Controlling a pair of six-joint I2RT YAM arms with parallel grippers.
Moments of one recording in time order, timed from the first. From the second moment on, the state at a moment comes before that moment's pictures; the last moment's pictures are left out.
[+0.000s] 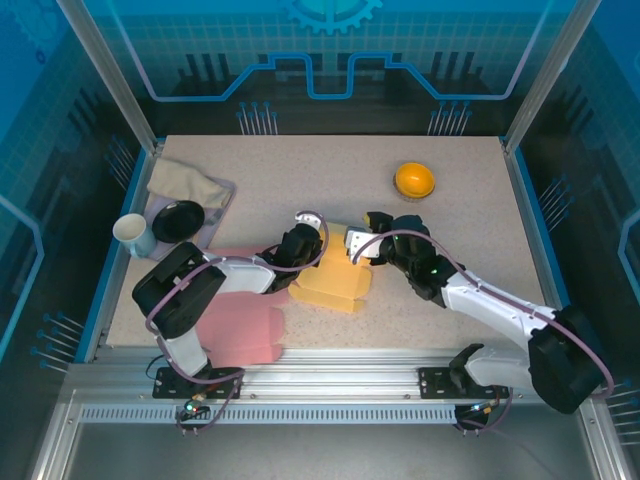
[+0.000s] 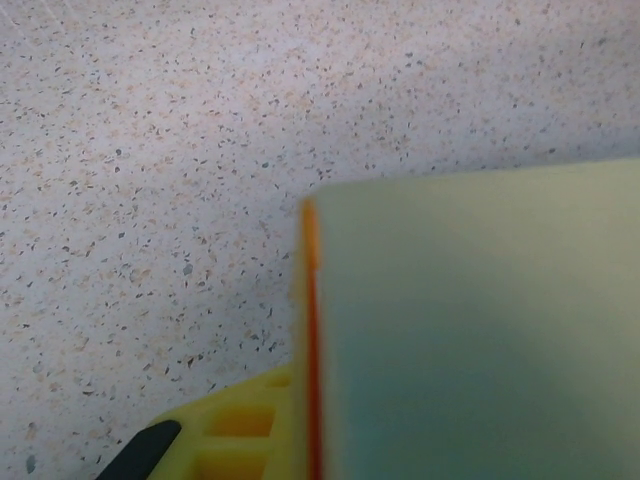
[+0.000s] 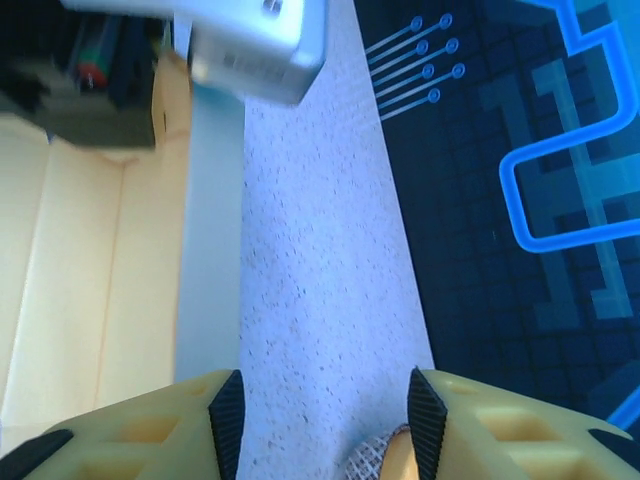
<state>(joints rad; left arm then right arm) -0.69 1.75 0.78 0.33 -0.39 -0.22 0.61 1.20 0.66 0.12 0.04 -1.02</state>
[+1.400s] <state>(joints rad) -0.69 1.75 0.68 0.47 -0.37 -0.17 0.54 1.55 0.94 -0.14 -0.08 -0.16</state>
